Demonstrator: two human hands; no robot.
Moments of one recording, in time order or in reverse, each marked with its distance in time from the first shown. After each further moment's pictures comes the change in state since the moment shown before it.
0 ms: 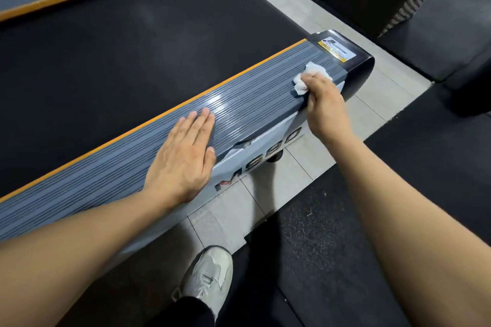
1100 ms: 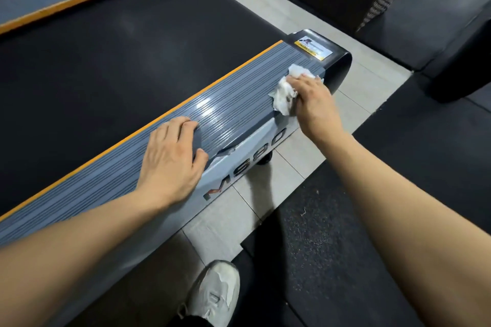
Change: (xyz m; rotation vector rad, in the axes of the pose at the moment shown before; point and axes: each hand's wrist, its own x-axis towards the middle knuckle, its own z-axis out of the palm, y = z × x) left_hand 0.020 0.013 -0.014 -0.015 0.067 -0.039; right_hand 0.003 0.022 -0.006 -0.080 0.006 -0.020
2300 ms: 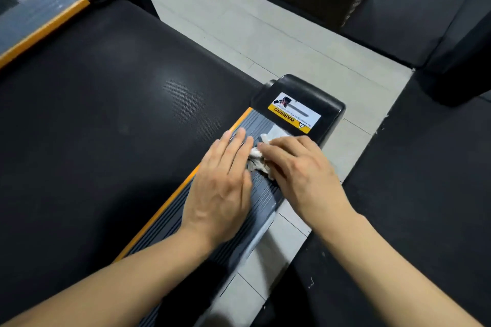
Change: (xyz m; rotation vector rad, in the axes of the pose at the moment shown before) left_hand 0.216 0.085 0.051 -0.115 -0.060 0.347; right_hand 0.074 0.026 -0.008 -0.039 -0.079 -0.077
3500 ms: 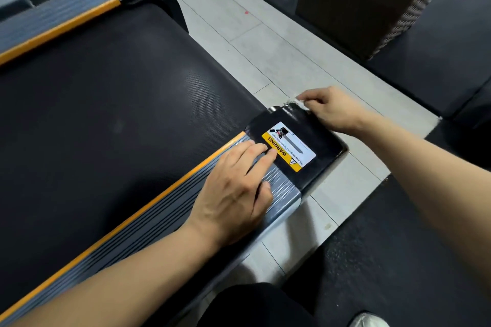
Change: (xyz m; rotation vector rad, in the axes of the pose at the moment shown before) left_hand 0.065 0.037 0.009 -0.070 0.058 -0.022; right_hand 0.176 0.163 -0.009 0.165 -0.417 0.164
